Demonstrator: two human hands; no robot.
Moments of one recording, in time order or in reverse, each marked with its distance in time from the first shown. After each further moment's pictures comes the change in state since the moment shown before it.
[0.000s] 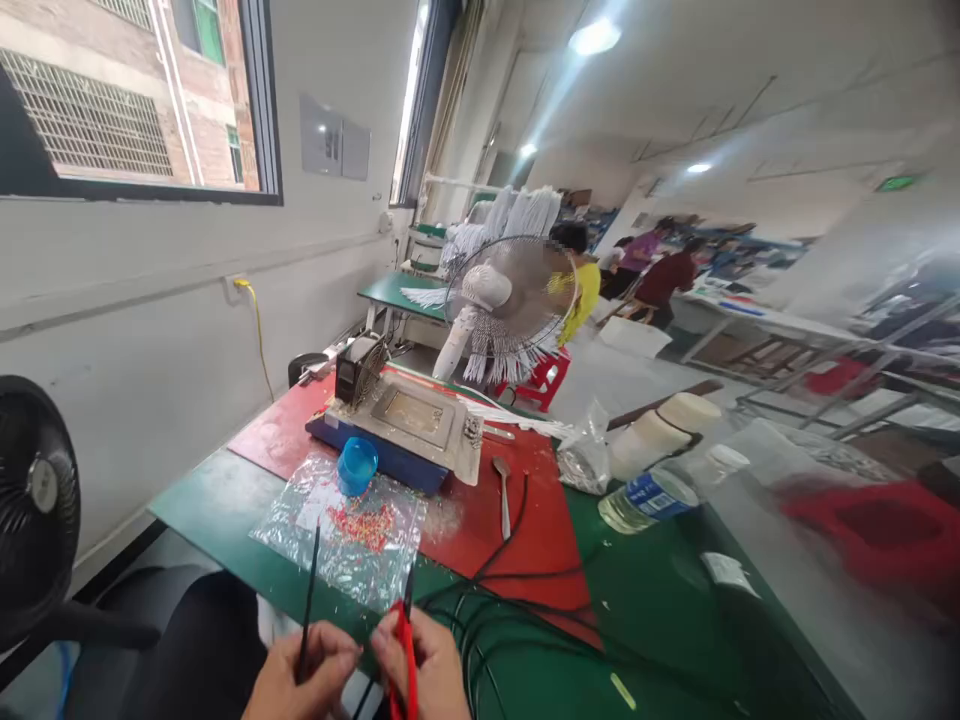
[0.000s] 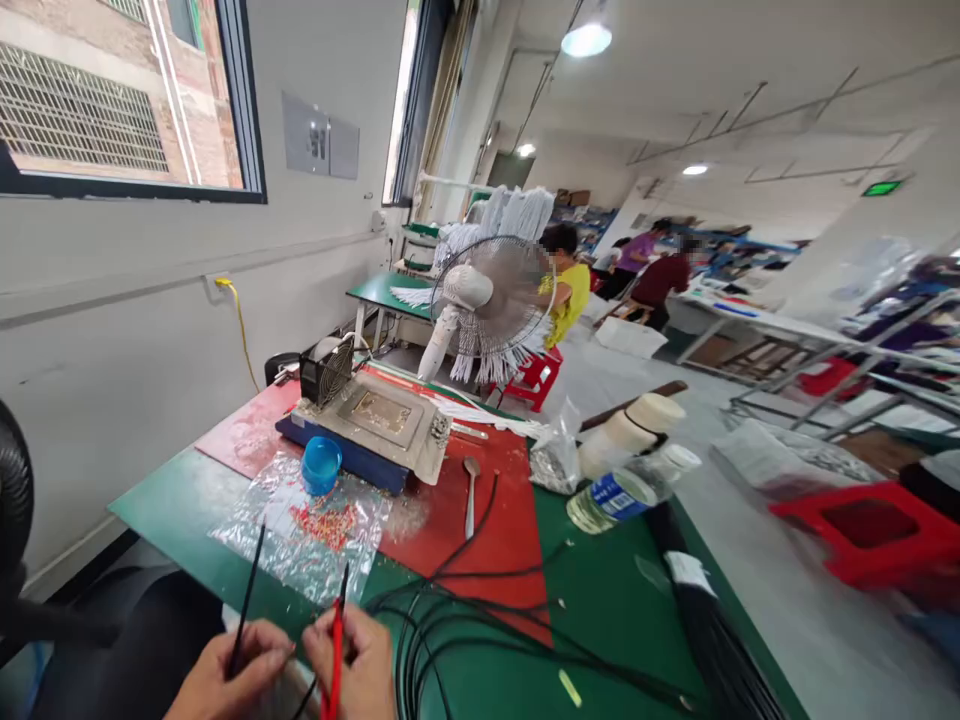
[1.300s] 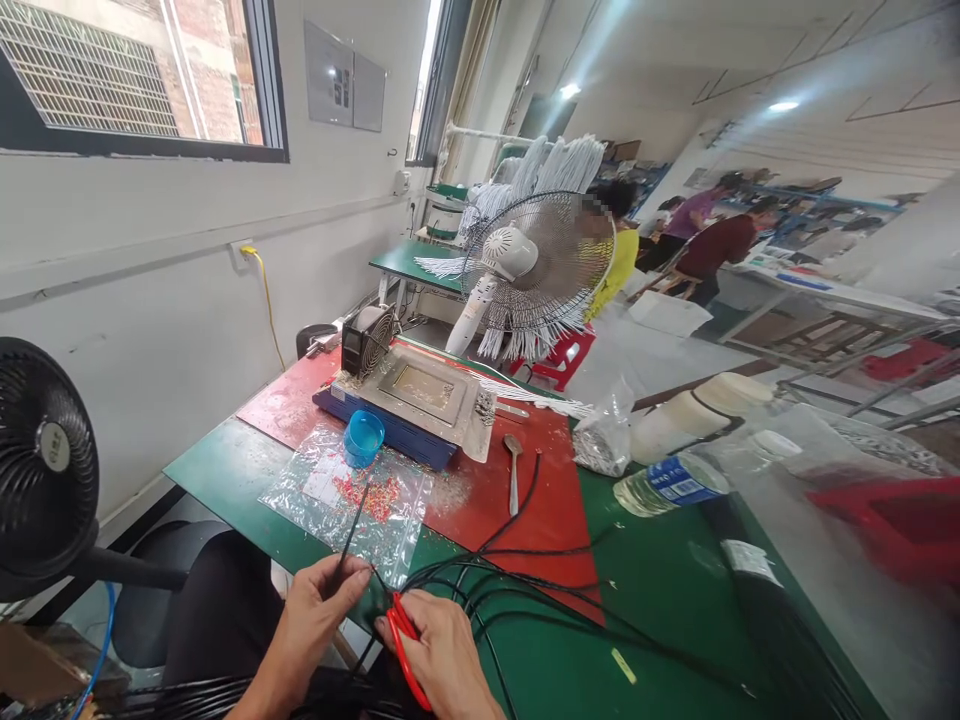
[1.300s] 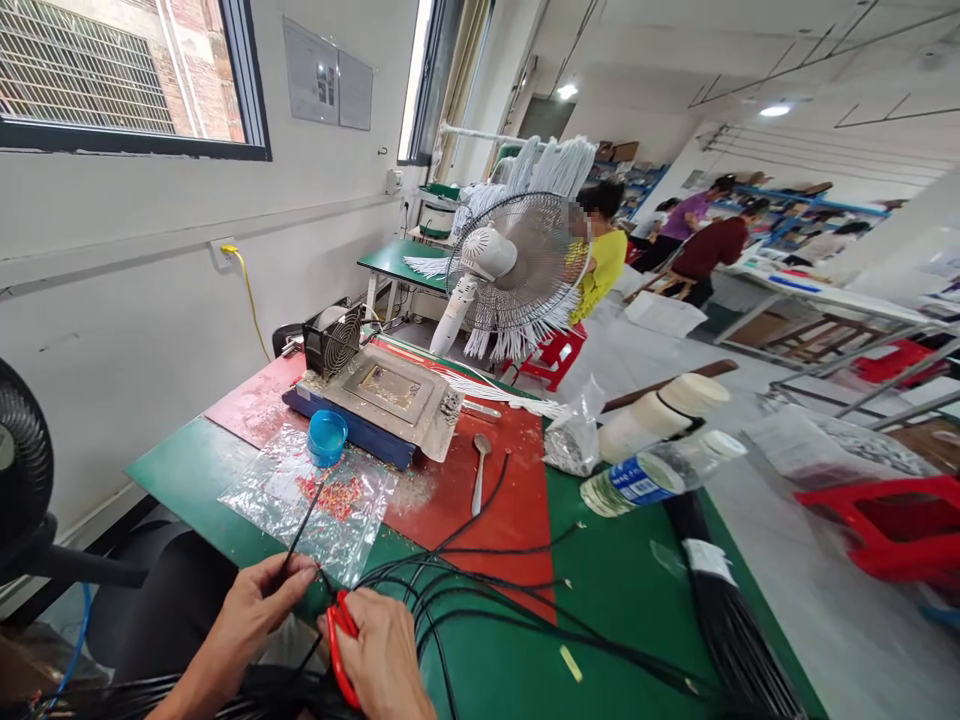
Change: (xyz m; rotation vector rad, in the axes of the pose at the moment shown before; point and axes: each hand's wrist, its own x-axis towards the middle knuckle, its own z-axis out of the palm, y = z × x) left_hand 0.020 0.009 0.014 0.126 0.104 0.060; right_hand -0.002 -0.015 -0.027 -0.895 -0.171 -0.064
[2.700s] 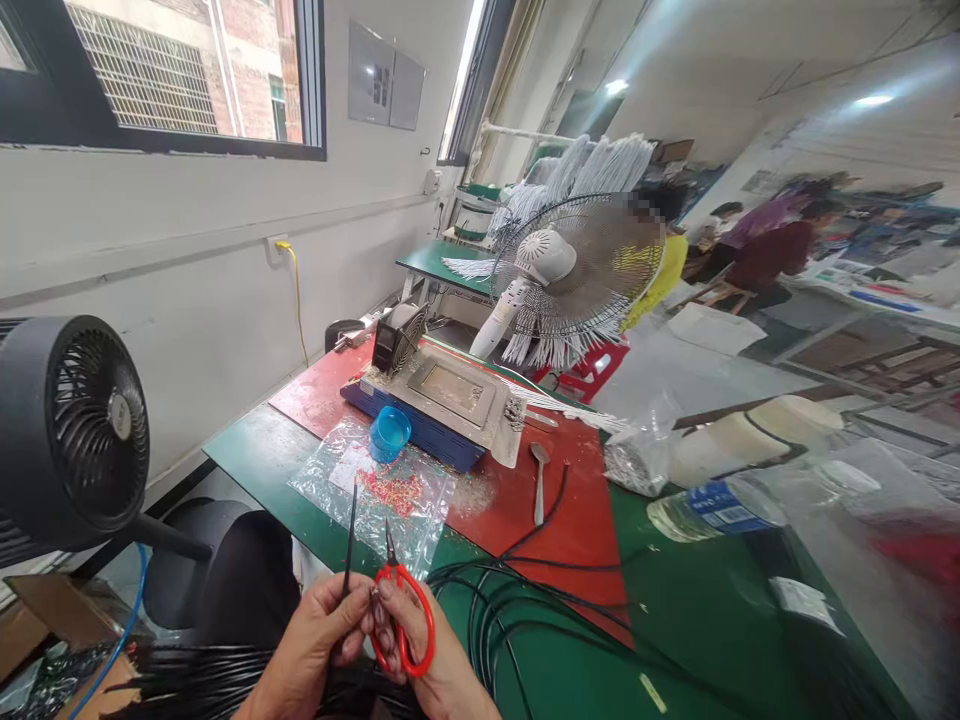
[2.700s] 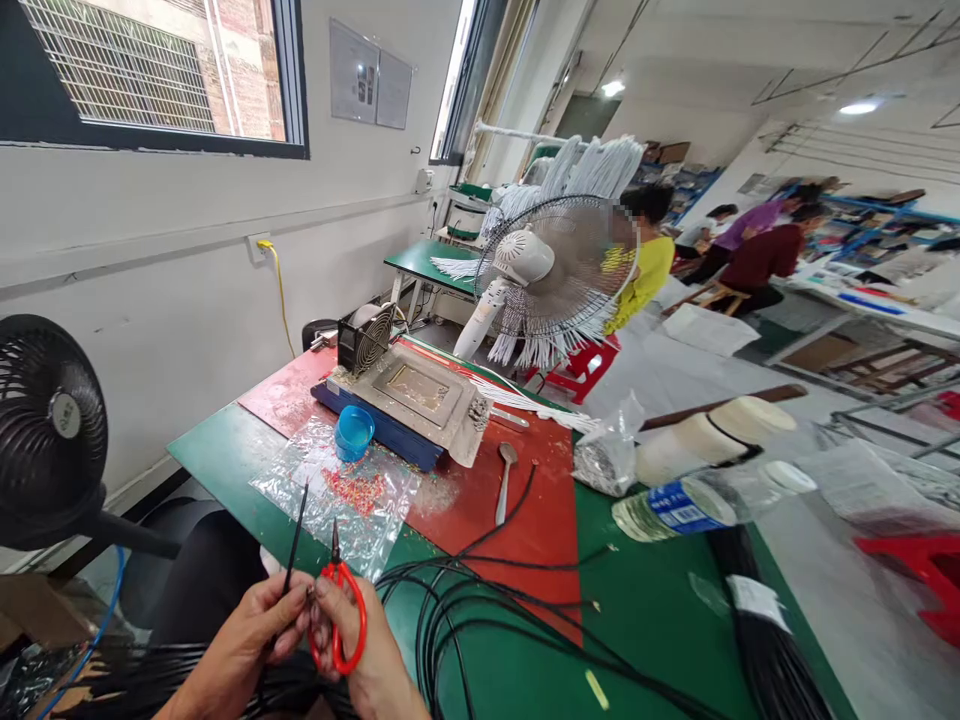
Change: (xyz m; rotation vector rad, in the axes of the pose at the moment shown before) left_hand -0.034 -0.006 -0.009 -0.344 -0.169 -0.103; right_hand 0.010 -0.039 0.033 1.439 -0.270 0.314
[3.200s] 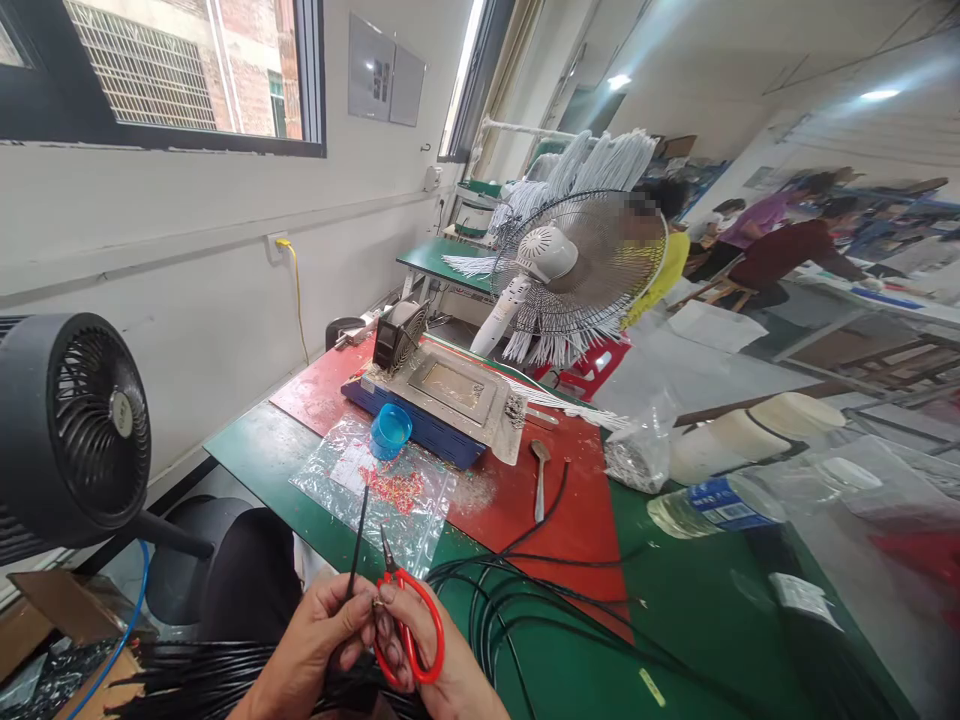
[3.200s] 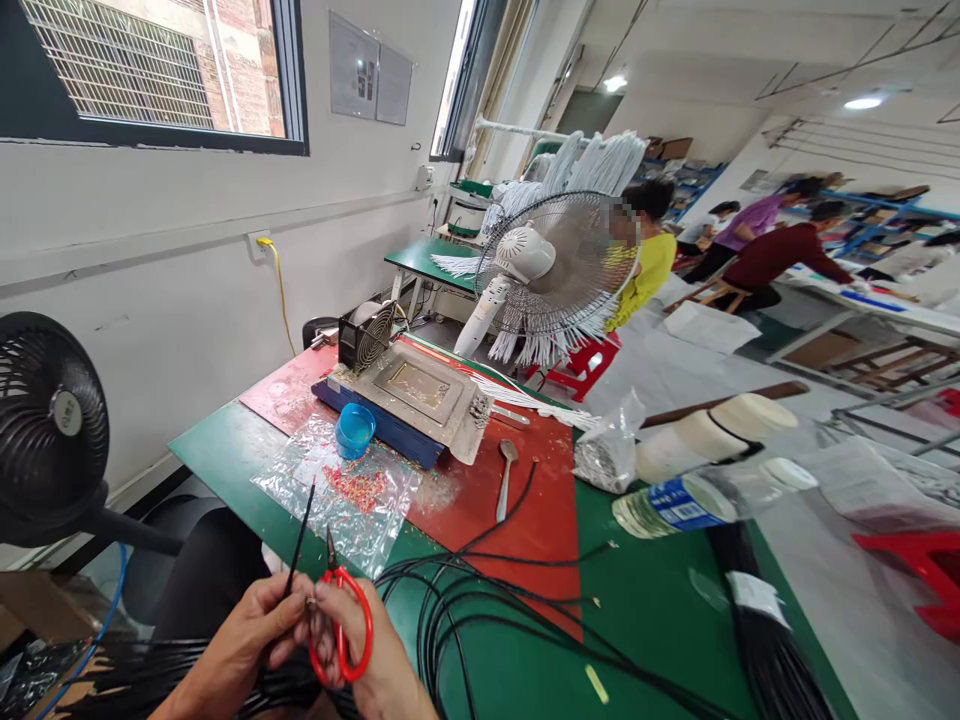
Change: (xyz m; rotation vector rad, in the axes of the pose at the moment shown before) left_hand 0.001 -0.004 -0.009 0.019 -0.115 0.048; right_hand -0.005 -0.004 -0.003 0.023 -0.050 0.062
